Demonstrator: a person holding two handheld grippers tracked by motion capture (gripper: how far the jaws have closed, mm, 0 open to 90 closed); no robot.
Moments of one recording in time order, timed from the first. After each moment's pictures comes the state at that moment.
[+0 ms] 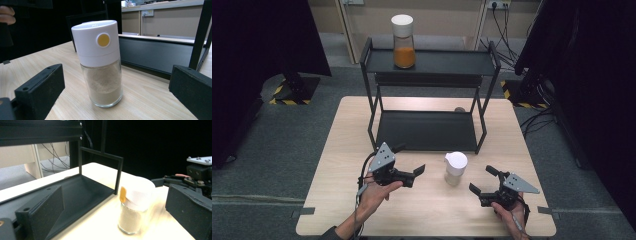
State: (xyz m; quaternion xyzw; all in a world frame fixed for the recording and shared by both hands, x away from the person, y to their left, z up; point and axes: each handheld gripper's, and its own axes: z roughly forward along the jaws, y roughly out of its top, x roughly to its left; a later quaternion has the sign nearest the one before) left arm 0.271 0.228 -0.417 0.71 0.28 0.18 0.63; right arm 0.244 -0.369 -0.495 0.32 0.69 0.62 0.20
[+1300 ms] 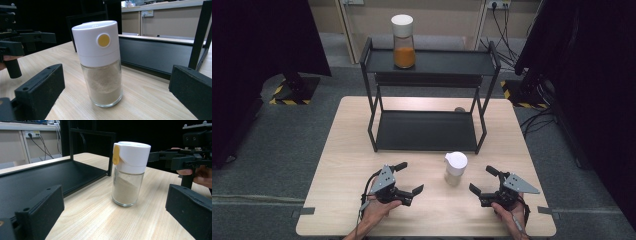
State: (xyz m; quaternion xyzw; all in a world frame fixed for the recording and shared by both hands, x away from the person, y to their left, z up) left arm 0.264 0.239 -0.494 0.70 0.25 0.18 0.64; right arm 0.242 -0.369 -0.495 0.32 0.69 0.62 0.20
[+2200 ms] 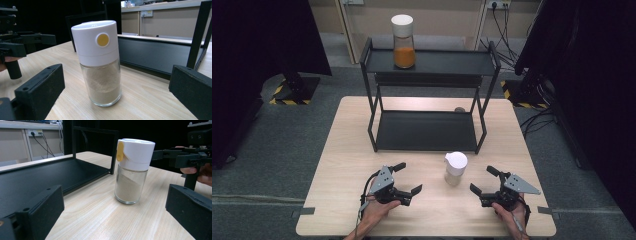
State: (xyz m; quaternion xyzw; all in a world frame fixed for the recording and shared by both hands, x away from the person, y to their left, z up) left arm 0.264 0.240 -0.499 0.70 0.26 0.17 0.64; right arm 0.241 -0.369 -0.495 0.32 0.69 0.62 0.20
